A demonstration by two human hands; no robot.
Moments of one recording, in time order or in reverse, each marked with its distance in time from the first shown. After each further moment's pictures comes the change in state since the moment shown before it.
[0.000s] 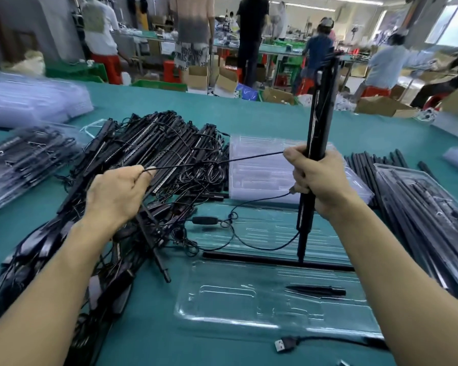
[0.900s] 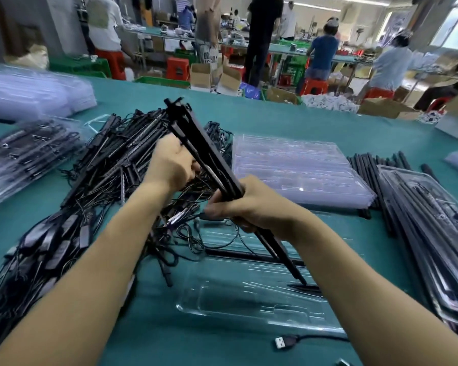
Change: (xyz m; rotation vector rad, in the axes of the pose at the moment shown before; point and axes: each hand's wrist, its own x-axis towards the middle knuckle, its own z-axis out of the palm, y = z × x) left_hand 0.022 0.096 -0.005 -0.876 -0.173 -0.233; right_hand -0.048 0.005 0.071 -0.336 -0.797 0.080
